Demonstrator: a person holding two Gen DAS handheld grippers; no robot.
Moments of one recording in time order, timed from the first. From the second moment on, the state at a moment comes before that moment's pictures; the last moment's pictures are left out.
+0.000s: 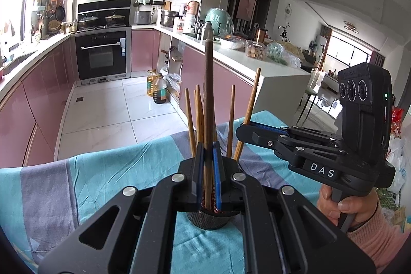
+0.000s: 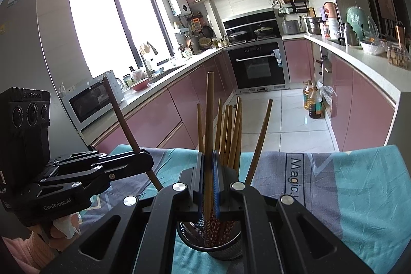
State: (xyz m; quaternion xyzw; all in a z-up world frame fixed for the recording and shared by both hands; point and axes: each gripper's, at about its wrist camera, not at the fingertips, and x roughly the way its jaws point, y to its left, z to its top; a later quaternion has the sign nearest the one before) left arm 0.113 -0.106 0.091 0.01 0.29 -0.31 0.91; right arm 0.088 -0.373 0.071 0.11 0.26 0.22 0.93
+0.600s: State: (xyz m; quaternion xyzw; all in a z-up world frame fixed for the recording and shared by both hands) left arm 0.132 -0.119 0.079 0.02 0.32 -0.31 0.90; right arm 0.104 -0.377 0.053 0.12 0.29 0.22 0.93
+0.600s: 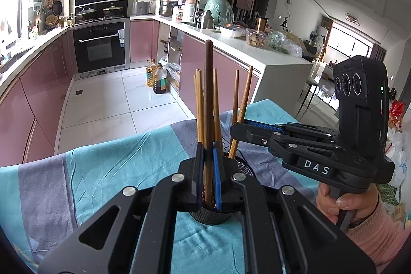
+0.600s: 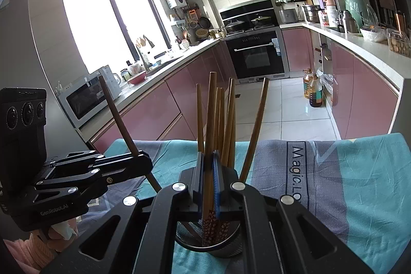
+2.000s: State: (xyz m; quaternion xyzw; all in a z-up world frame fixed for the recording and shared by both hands) left arm 0.086 -0.020 0.031 -0.02 0.22 -0.15 0.96; right arm 0.030 -0.349 0.043 0.04 0.21 0.16 0.96
